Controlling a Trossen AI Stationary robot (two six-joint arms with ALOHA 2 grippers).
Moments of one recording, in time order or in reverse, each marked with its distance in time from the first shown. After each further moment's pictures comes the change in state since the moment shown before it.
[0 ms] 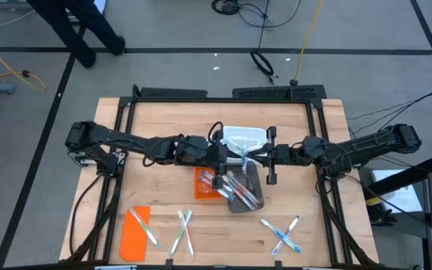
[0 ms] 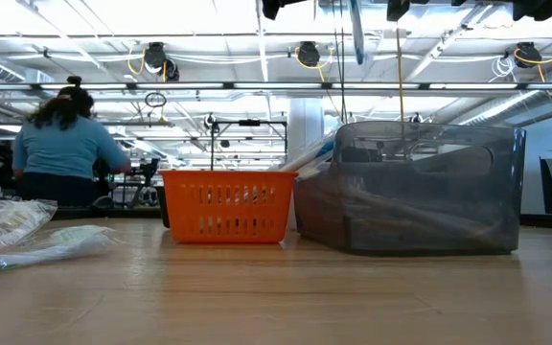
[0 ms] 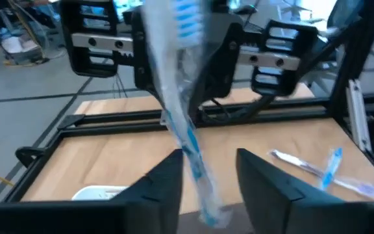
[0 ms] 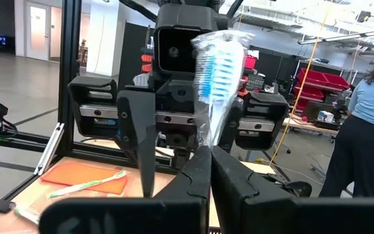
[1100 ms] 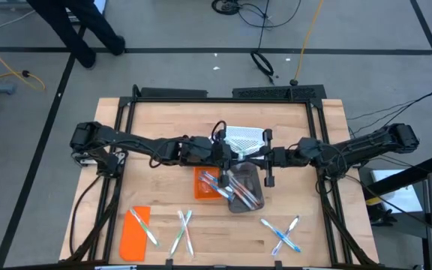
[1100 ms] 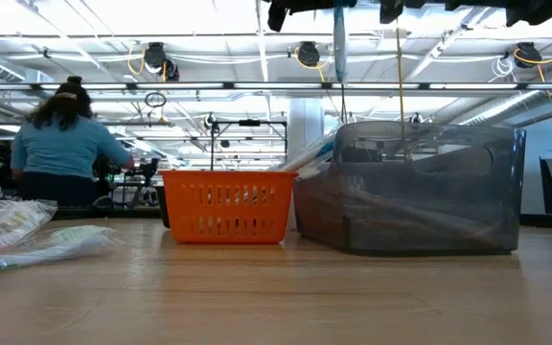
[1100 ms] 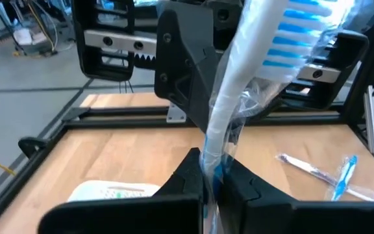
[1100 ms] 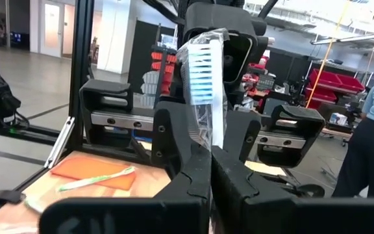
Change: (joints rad) left arm 0.013 0.044 0.001 0.051 -0.025 -0.037; right arm 0.004 0.052 0.000 0.033 -0.043 -0.010
